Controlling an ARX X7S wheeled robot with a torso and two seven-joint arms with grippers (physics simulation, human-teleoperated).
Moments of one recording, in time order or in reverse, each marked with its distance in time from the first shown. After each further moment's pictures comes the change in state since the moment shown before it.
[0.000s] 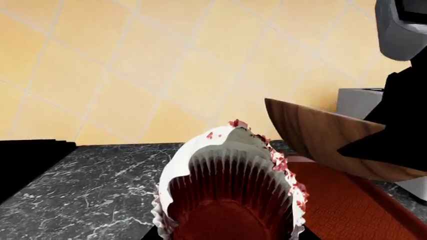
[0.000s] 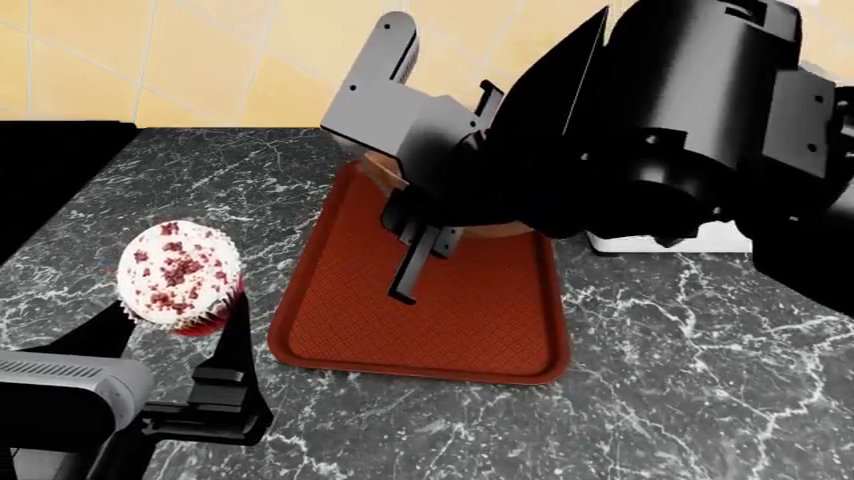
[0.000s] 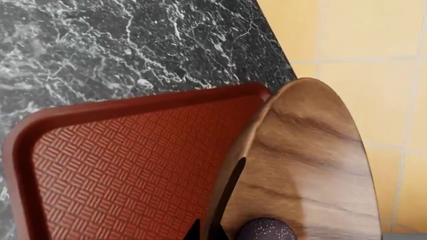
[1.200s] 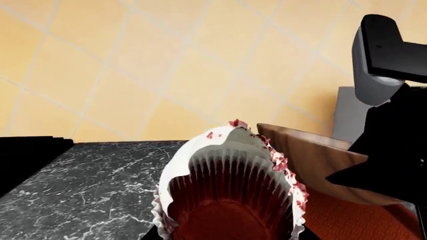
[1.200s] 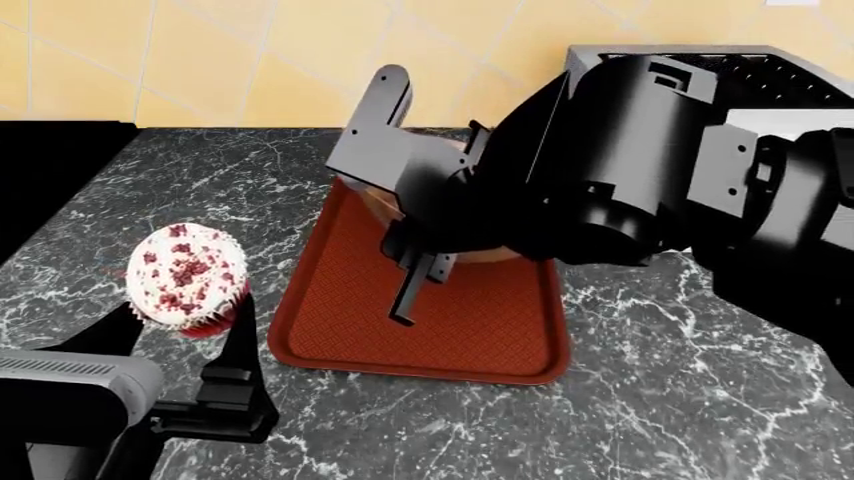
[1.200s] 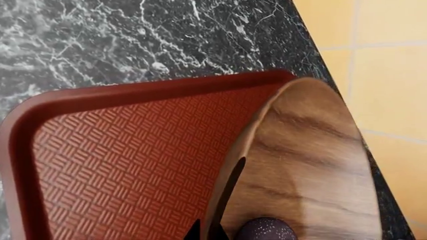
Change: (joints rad) left arm 0.051 0.022 -0.041 -0.020 -0.001 0.007 -0.006; right arm -0.083 -0.024 -0.062 0.045 -0.079 -0.069 -0.067
